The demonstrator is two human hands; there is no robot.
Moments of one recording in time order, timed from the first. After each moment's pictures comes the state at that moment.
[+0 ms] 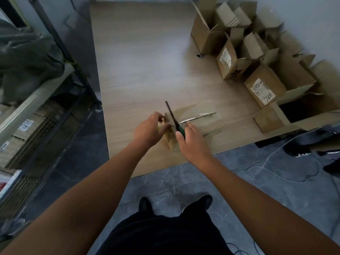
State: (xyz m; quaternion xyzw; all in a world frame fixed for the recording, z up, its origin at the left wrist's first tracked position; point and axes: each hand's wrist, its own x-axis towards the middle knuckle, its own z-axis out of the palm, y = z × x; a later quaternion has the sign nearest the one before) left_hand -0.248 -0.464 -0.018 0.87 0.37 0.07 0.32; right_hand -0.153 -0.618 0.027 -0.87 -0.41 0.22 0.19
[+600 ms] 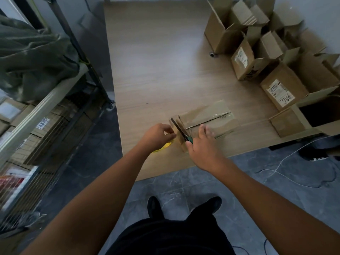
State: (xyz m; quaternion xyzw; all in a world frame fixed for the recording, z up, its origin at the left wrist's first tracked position) left_hand -0.273 -0.448 -0.011 0.84 0.36 -0.02 0.40; right_hand -0.161 -0.600 0.025 -0.86 -0.46 0.22 -0.06
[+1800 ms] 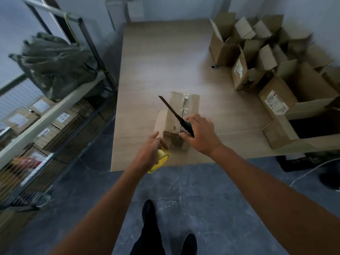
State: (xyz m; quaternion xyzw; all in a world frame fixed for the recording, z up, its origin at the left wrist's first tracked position) left_hand -0.275 -0.581 0.032 0.80 0.40 0.08 0.43; right_hand -0.061 -0.646 0.038 -0.75 -0.61 0.14 0.21
